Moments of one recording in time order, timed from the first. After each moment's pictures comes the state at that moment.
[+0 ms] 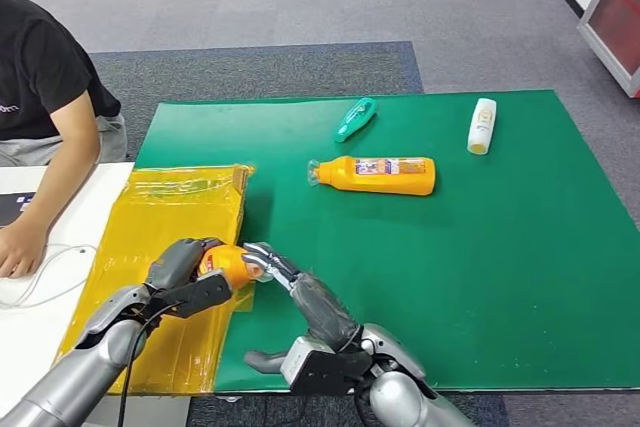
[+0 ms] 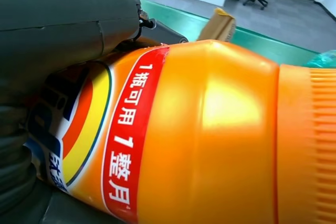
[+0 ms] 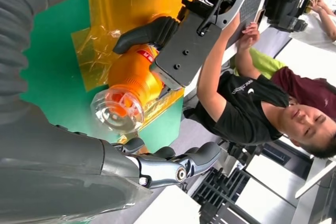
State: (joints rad) left arm -0.23 0.29 -0.30 -1.22 -0.67 -0.02 -0.25; right arm -0.18 0.00 0.80 -1.51 0.32 0.08 -0.39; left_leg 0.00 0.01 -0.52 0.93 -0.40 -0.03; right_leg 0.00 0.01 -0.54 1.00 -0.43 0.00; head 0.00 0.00
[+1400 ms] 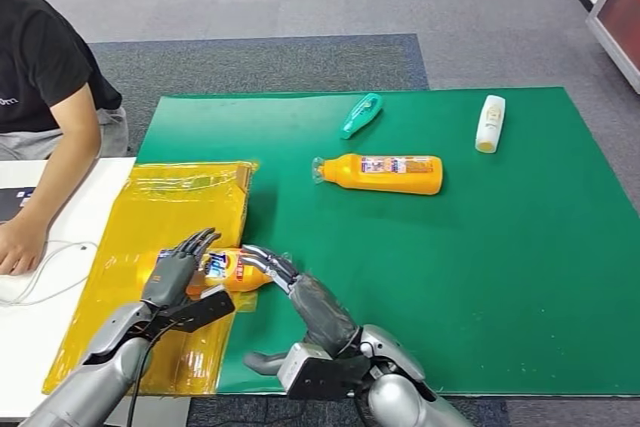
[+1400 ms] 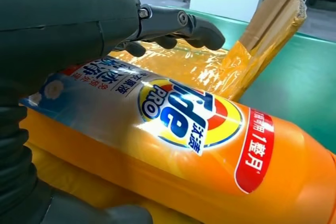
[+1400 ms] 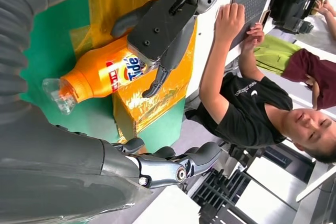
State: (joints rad) left arm -0.21 0.23 -0.26 -1.06 -0.82 0.18 -0.30; right arm -0.17 0.00 0.81 -1.51 0.35 0.07 -0.39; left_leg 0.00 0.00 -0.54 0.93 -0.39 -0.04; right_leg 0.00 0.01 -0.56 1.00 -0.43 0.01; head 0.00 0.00
